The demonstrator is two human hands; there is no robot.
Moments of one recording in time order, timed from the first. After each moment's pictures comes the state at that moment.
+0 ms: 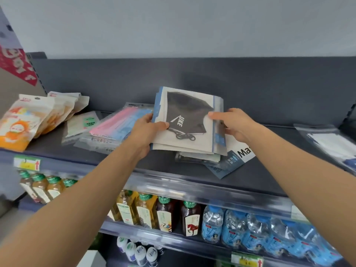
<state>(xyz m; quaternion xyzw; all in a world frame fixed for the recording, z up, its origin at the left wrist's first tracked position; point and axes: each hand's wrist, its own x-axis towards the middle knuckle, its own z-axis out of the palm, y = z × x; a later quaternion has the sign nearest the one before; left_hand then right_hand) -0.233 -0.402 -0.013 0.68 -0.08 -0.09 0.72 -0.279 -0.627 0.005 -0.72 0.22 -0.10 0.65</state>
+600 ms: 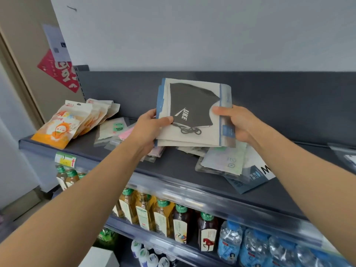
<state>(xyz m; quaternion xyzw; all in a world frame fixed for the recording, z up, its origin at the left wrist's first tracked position) -0.238 -0.361 0.022 0.66 -0.09 -0.02 0.75 -0.257 -0.587 0.035 -0.67 0.08 -0.08 0.74</state>
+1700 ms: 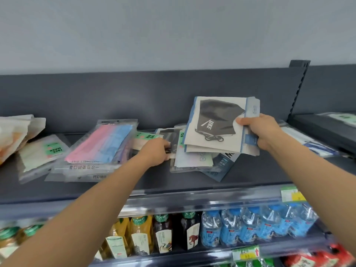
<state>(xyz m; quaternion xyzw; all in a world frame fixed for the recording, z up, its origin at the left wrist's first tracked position) -0.194 -0.428 -0.030 0.91 -0.38 -0.04 0.13 -0.350 -0.654 0.012 -0.61 0.35 -0.32 0.63</state>
